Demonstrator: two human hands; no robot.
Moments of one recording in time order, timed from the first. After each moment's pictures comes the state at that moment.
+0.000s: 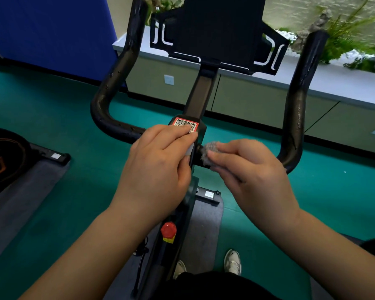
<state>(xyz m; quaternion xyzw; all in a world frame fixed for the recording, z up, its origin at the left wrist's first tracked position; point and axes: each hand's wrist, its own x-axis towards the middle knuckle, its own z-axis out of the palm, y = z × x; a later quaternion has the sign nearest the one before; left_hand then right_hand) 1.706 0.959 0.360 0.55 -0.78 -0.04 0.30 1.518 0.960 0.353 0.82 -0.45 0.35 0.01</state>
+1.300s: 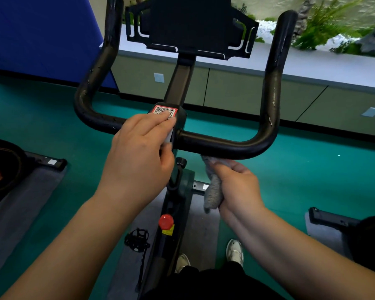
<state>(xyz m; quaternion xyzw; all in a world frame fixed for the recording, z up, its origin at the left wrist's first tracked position) 1.699 0.966 0.362 0.56 -0.78 -0.01 0.29 1.544 0.988 0.323 0.11 -0.55 0.58 -0.58</state>
